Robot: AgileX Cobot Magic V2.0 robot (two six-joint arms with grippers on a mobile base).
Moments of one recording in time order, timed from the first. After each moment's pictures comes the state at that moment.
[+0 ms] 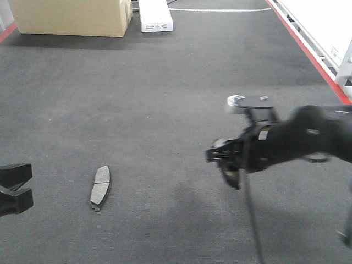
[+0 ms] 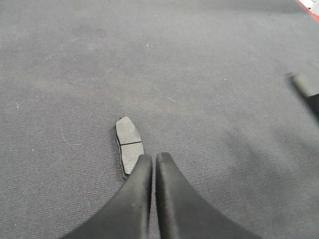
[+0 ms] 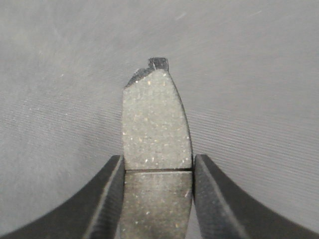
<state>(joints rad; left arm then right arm) -0.39 0.76 -0.60 0.04 0.49 -0.35 0.38 1.63 -1.05 0.18 0.53 0.07</state>
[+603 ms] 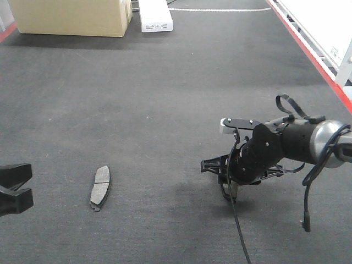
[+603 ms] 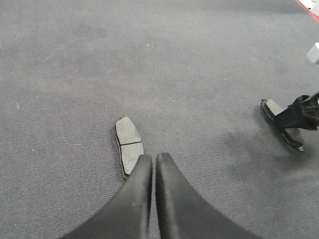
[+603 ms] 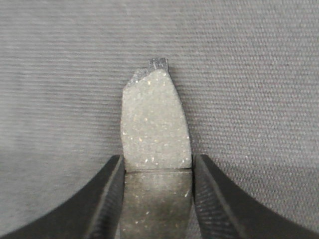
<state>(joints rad) -0.39 0.76 -0.60 0.04 0.49 -0.35 0.38 1.85 -1.10 -0.04 0.51 0.41</state>
